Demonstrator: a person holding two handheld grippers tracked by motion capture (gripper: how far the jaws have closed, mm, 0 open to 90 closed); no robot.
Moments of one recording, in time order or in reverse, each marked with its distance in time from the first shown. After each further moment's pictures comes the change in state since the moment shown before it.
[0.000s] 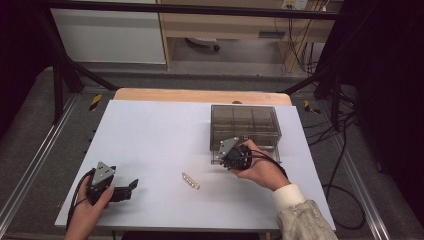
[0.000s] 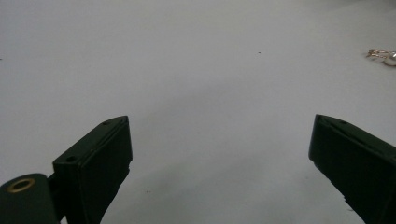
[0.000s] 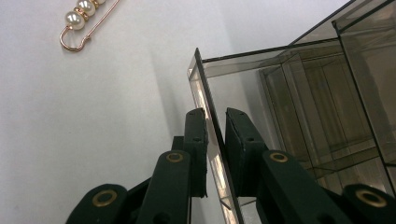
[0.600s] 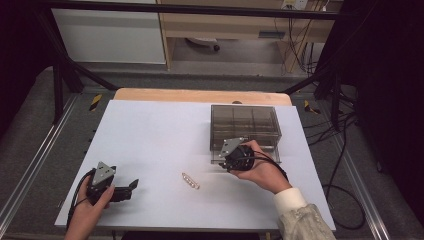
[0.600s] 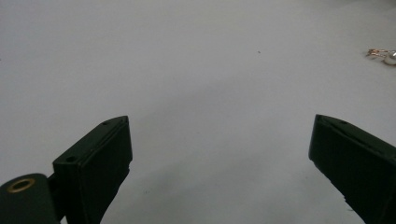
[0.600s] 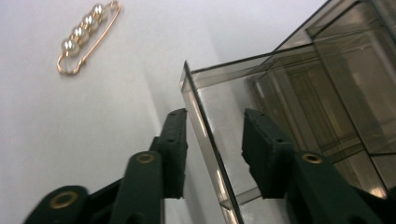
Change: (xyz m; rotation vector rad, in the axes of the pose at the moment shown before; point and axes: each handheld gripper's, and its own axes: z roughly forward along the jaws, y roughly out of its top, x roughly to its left) left arm 0.000 0.000 0.000 0.001 0.000 0.002; right arm 0.002 -0.006 -0.005 -0.079 -0.040 0.070
